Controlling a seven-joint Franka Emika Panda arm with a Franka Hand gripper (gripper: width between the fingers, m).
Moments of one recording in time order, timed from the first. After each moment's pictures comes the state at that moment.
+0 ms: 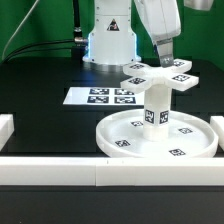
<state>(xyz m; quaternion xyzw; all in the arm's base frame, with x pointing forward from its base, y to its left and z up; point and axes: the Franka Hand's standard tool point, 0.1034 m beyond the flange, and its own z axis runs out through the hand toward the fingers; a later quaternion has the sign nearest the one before) 0.554 0.038 0.134 -0.70 0.70 0.08 0.10</state>
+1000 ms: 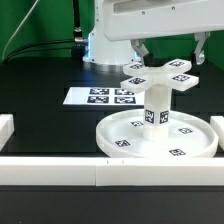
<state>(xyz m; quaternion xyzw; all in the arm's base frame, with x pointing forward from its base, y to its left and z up) 0.561 0.049 0.129 -0.95 0.28 0.03 0.11</state>
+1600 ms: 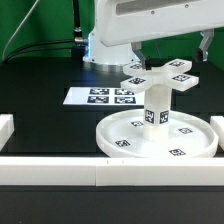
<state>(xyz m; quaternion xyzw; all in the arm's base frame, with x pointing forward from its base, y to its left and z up) 0.565 0.051 0.128 -1.00 -0.03 0.01 0.09</state>
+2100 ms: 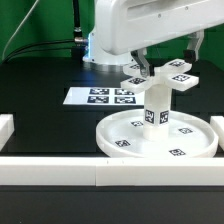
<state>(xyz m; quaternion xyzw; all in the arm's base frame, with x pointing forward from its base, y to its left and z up) 0.564 0.047 0.123 -0.97 -0.23 -0.01 0.08</state>
